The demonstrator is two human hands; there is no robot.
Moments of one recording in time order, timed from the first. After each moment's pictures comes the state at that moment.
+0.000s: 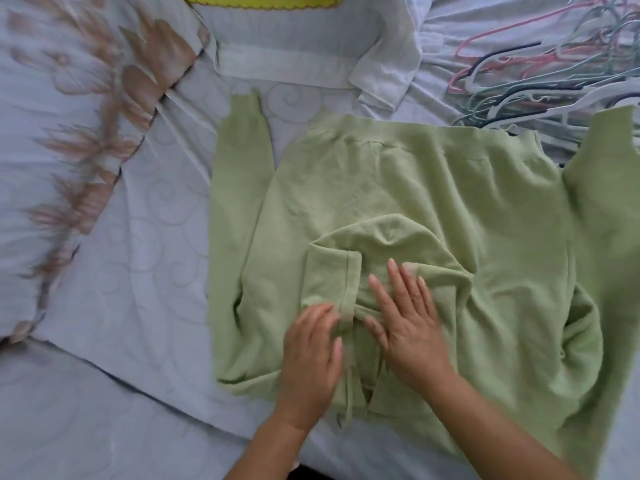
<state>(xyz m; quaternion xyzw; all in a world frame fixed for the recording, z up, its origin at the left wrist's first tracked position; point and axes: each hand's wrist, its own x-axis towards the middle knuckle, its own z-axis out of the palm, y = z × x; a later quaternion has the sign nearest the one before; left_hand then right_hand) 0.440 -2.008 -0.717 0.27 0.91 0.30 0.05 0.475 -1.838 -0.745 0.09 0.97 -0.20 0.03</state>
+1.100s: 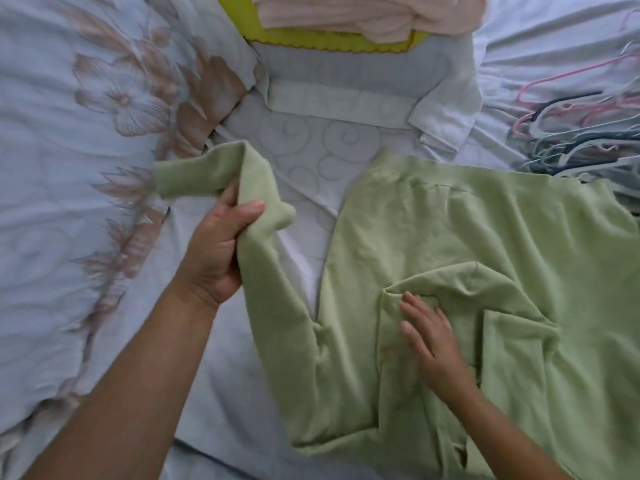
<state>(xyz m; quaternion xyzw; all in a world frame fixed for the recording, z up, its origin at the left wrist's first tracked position) 0.177 -2.085 -0.592 -0.07 0.57 0.76 0.30 0.392 -1.905 -0.730 0.26 0.82 -0.50 0.01</state>
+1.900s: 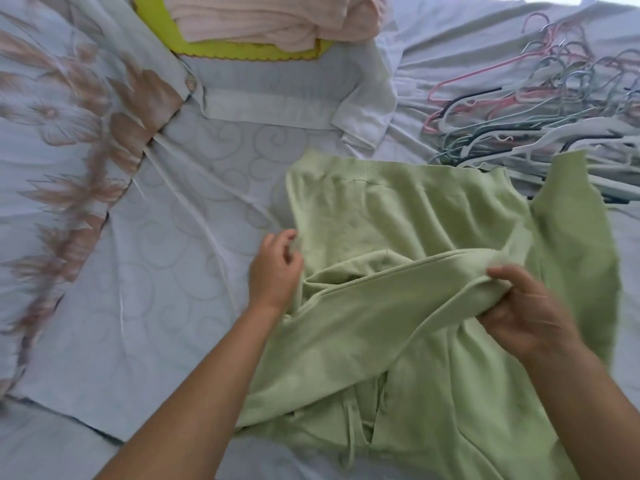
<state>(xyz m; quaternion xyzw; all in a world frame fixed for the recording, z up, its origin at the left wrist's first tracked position) 0.272 -1.960 -0.686 0.08 0.94 0.31 0.09 0.435 -1.721 -0.651 0.49 0.29 -0.82 -0.03</state>
